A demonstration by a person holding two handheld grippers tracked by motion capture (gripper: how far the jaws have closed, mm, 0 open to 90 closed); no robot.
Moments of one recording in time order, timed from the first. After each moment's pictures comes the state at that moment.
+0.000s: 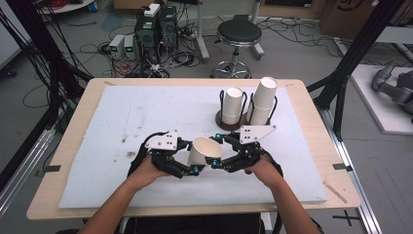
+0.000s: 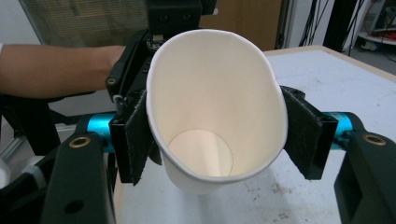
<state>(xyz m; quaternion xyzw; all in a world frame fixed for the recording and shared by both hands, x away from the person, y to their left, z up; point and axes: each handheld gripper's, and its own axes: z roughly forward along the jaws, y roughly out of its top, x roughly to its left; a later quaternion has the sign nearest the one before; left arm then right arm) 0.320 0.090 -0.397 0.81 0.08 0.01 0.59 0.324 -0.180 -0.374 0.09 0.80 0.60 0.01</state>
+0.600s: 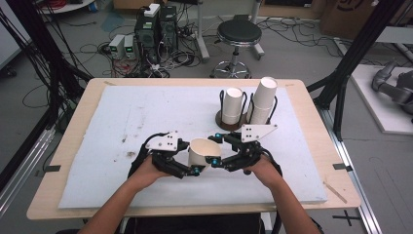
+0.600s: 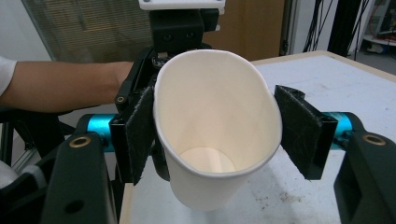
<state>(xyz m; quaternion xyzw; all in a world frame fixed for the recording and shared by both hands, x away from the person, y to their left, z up) 0.320 0.091 -0.399 0.80 0.08 0.01 0.59 0.324 -0.181 -0.372 0.10 0.78 0.62 0.00</state>
